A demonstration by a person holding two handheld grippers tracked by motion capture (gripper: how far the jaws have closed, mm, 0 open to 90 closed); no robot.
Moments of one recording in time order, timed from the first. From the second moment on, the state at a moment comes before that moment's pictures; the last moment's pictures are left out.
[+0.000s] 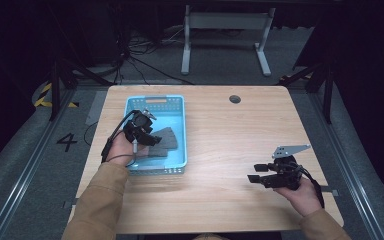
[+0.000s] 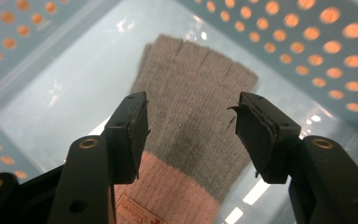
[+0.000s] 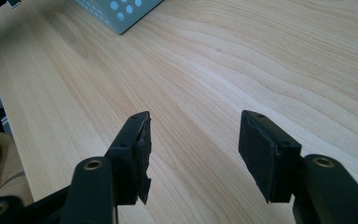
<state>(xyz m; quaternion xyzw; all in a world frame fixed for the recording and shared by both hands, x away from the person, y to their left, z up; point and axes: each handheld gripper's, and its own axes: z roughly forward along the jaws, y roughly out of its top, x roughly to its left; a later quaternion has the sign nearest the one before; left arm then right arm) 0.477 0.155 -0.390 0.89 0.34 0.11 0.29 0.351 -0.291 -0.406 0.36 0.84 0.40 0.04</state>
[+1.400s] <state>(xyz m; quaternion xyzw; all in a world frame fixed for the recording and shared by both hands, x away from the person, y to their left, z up) 0.334 0.114 -0.420 0.88 0.22 0.03 0.43 0.371 -0.305 -0.421 0.36 0.85 0.36 0.09</state>
